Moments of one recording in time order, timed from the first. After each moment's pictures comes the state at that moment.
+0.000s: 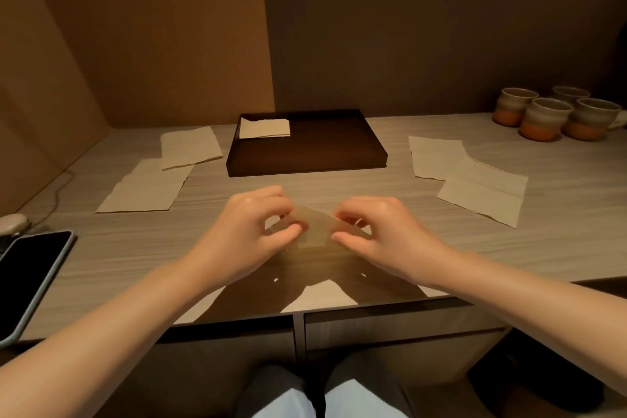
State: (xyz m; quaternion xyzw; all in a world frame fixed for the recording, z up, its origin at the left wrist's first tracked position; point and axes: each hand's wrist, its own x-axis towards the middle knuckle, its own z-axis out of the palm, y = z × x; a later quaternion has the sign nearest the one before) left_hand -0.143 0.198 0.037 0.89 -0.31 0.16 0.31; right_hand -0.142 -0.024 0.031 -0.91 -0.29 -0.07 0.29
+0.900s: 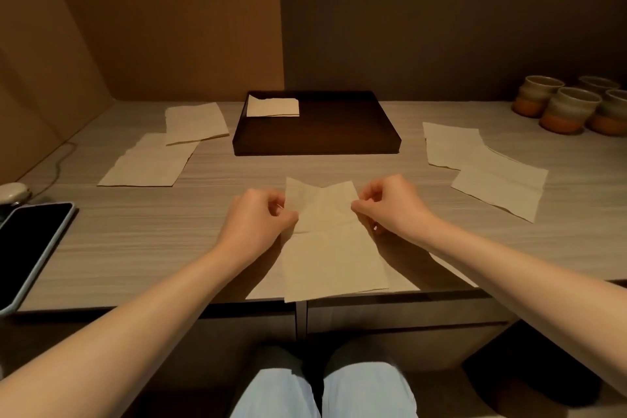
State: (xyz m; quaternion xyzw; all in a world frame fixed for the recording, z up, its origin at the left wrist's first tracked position) left_hand -0.117 0.193 -0.016 0.91 -0.03 0.07 0.40; right_hand -0.081 -0.025 -0.008 -0.93 -0.04 0.01 0.36
